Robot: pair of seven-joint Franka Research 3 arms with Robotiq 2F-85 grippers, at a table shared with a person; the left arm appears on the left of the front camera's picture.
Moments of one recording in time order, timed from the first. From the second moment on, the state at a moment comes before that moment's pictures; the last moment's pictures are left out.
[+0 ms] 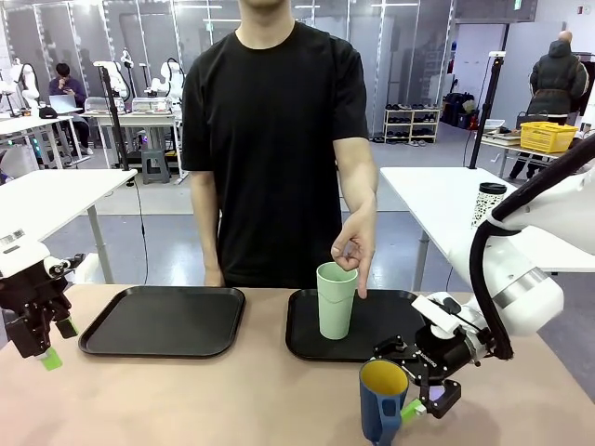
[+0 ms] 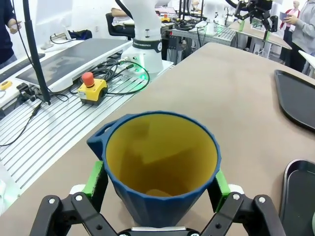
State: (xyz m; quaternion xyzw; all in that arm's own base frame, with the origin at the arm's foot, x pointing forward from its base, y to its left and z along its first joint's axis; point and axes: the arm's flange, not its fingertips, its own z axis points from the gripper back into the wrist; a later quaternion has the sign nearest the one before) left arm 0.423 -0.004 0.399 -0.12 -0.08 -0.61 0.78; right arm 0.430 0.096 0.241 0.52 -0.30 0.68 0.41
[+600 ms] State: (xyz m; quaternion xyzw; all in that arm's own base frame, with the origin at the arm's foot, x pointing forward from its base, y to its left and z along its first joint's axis) left arm 0.423 -0.004 0.399 -0.12 -0.08 -0.61 0.78; right arm 0.435 0.103 0.232 0.54 -0.29 0.68 0.40
